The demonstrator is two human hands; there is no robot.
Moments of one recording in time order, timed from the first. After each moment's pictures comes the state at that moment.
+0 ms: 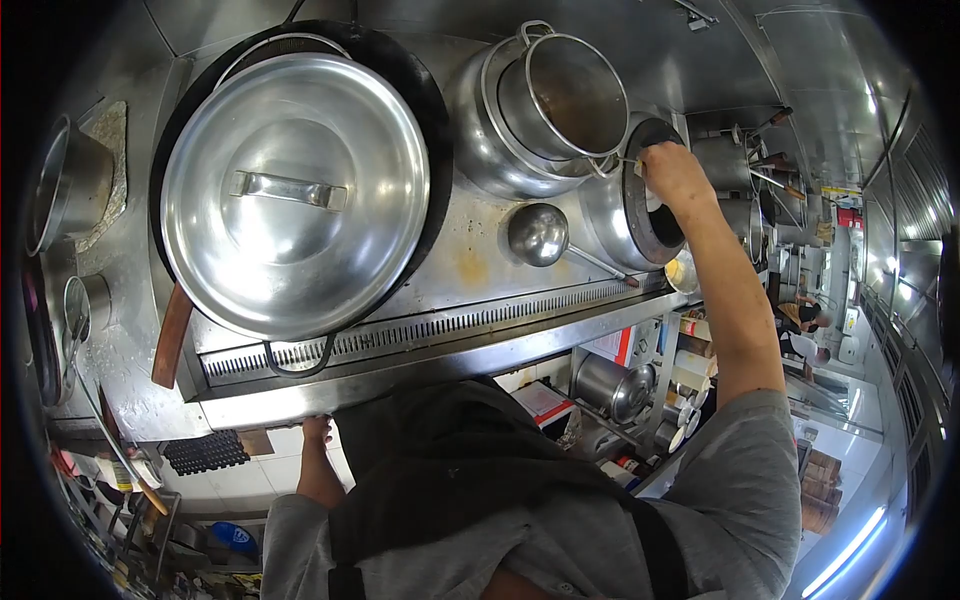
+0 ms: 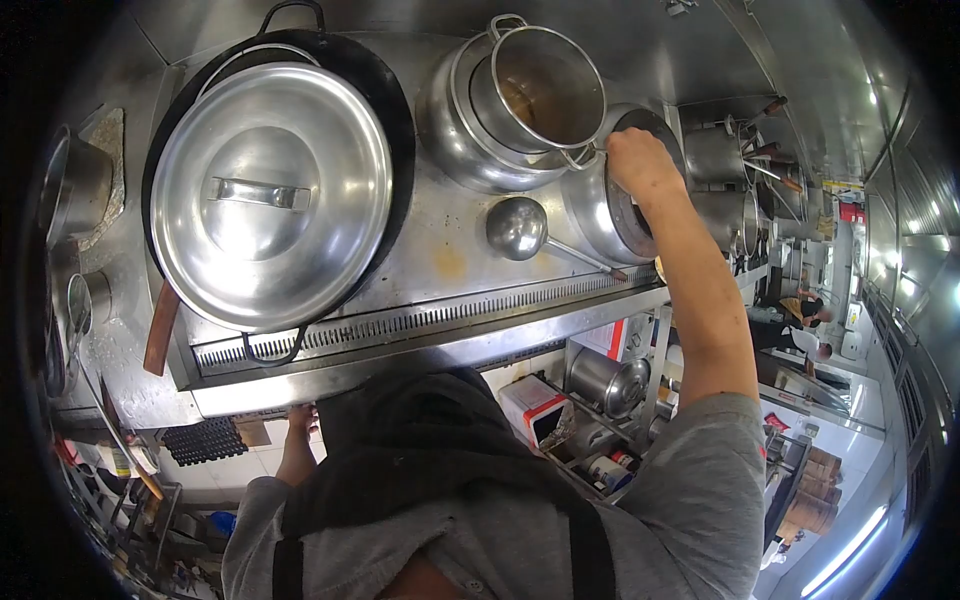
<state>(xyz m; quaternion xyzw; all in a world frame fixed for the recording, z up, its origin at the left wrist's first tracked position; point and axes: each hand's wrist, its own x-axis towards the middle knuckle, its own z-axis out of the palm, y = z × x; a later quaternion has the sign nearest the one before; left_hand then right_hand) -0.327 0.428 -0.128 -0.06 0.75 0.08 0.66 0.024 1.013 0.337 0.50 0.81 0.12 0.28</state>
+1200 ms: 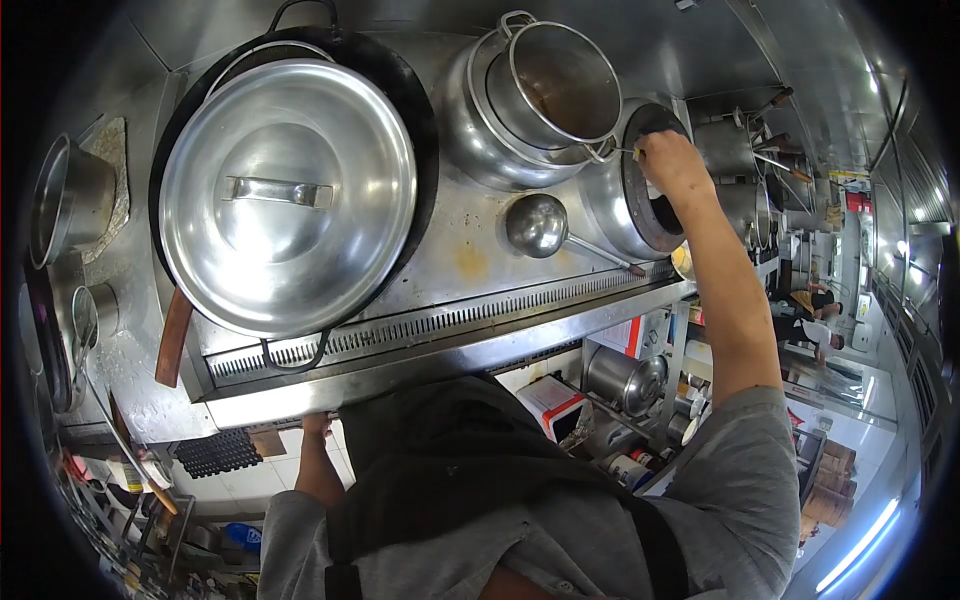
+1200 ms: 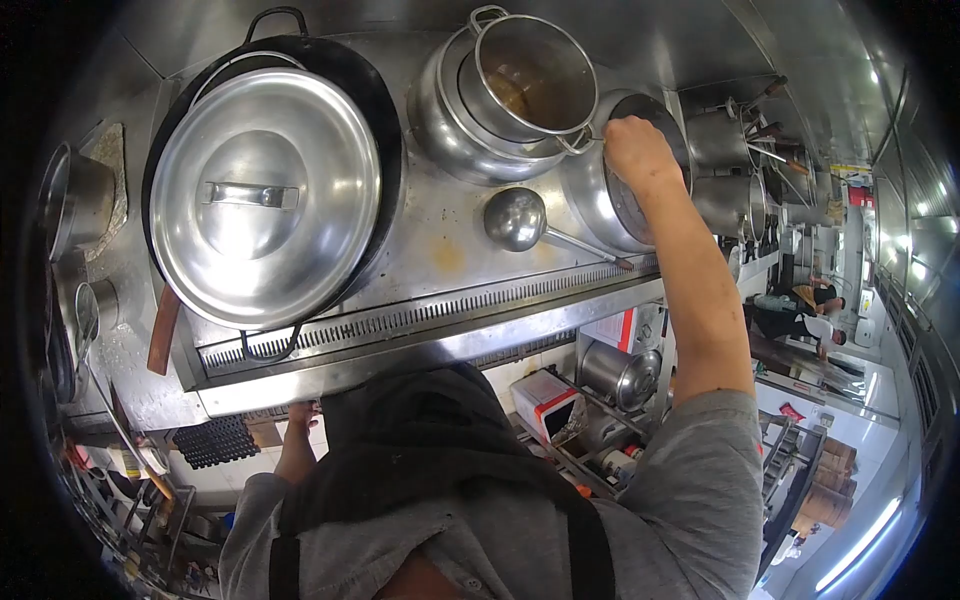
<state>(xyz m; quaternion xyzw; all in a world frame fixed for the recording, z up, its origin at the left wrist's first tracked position) -0.340 0.431 -0.134 0.03 0.77 0.09 0.64 0.047 1.011 0.333 0.52 0.81 0.13 0.23</state>
